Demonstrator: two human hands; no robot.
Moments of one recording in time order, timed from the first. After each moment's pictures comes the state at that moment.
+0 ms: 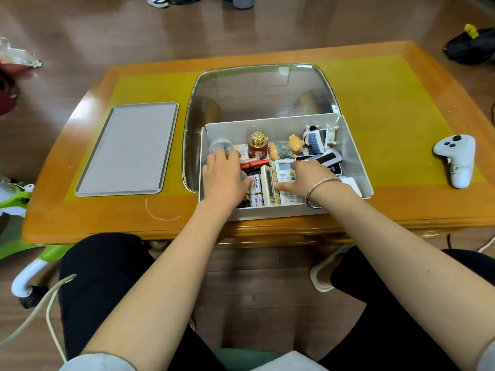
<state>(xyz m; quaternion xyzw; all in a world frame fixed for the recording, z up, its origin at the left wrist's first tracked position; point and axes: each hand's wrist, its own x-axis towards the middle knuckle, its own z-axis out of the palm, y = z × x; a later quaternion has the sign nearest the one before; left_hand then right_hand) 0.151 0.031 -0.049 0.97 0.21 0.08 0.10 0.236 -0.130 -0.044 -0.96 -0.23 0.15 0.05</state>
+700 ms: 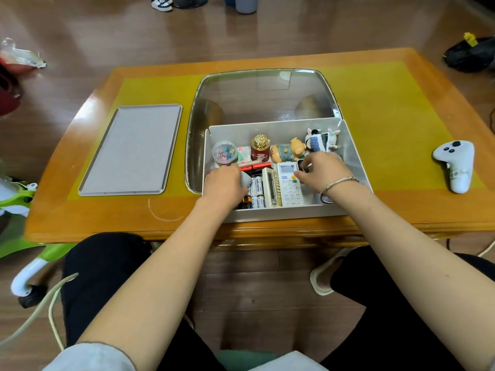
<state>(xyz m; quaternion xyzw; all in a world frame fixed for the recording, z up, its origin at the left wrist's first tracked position) 0.146 0.040 -0.041 0.98 0.18 -0.04 0.10 0.246 -0.146 -0.031 -0.96 -0.21 0.07 0.14</state>
